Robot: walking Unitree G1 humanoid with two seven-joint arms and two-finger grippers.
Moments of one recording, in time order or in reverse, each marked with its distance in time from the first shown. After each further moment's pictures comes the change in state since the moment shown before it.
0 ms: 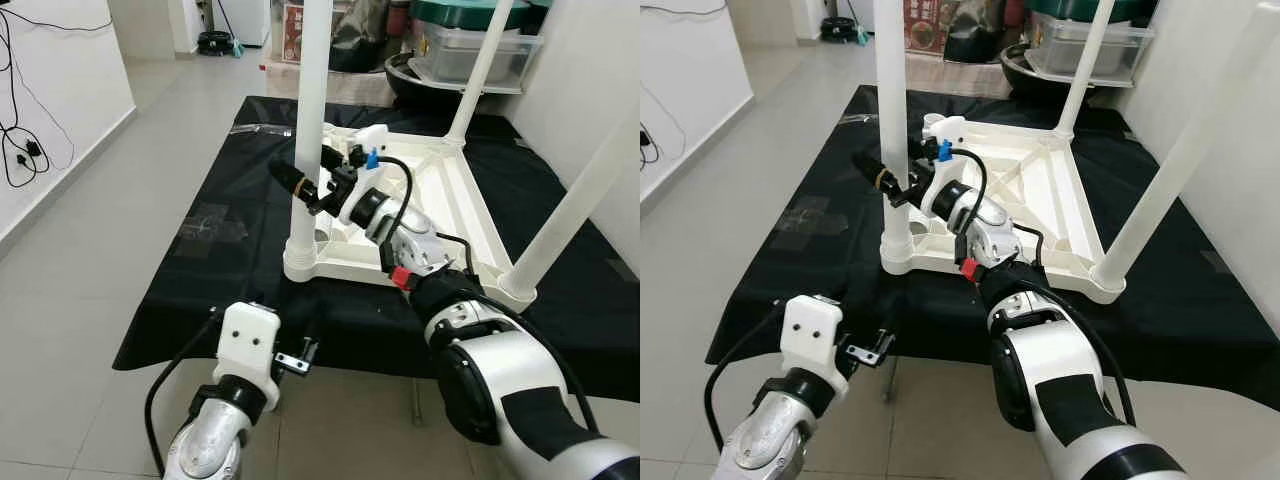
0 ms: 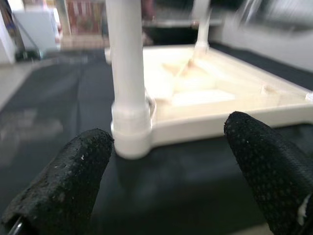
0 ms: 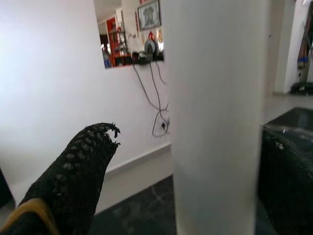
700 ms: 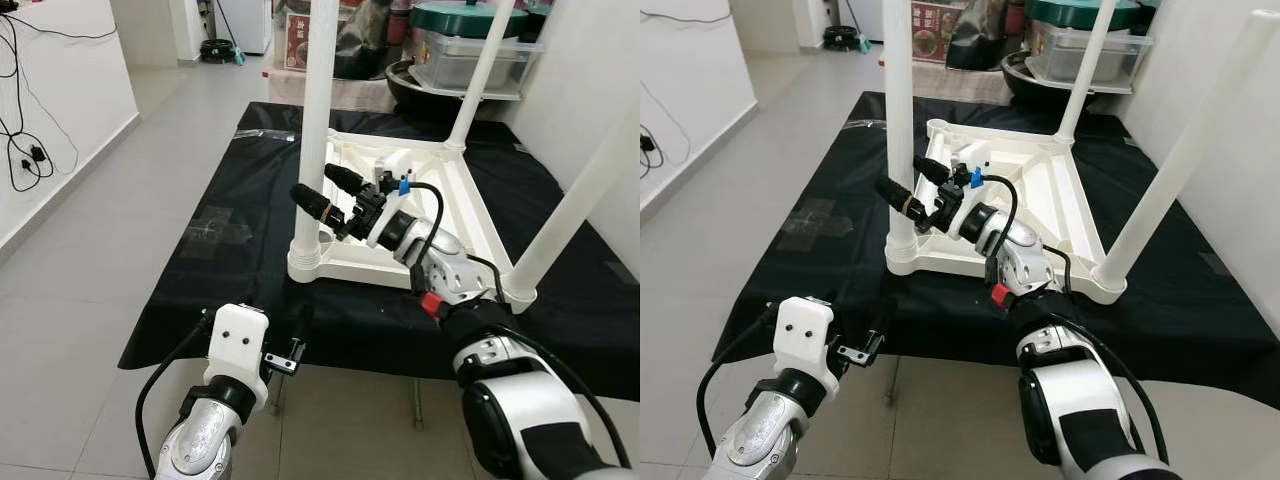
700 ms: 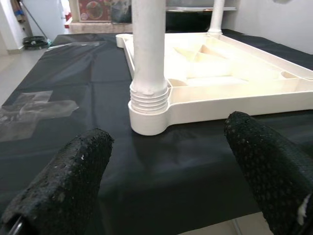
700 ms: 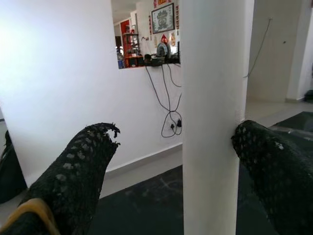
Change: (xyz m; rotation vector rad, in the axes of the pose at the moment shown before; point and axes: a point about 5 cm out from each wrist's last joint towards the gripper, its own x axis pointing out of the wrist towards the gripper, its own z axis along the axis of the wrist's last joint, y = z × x) left arm -0.006 0.013 -0.021 -0.028 0.088 0.038; right arm -0.035 -0.012 -0.002 -0.006 -0.021 0.060
